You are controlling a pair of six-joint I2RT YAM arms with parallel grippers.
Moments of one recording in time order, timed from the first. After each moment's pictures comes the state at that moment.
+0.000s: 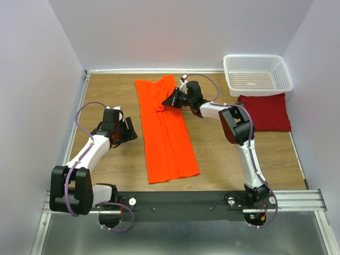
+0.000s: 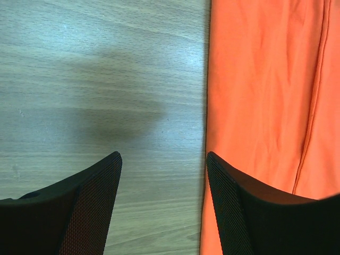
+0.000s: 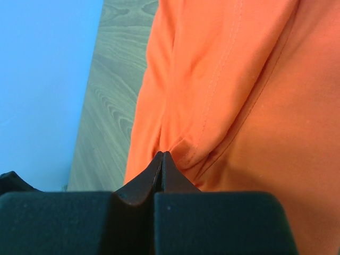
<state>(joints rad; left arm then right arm) -0.11 1.24 0.69 -0.36 0.12 -0.41 0.50 2.39 1.63 0.42 -0.53 0.79</state>
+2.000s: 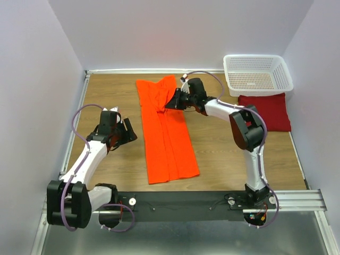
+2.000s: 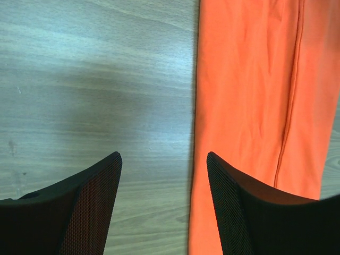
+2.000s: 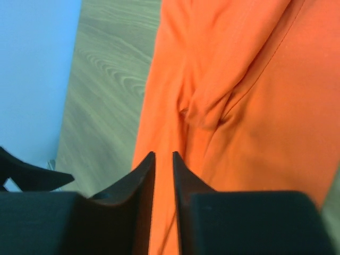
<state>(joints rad) -0.11 1.12 0.67 -0.43 0.14 -0.45 0.52 2.21 1.54 0.15 -0.51 0.65</state>
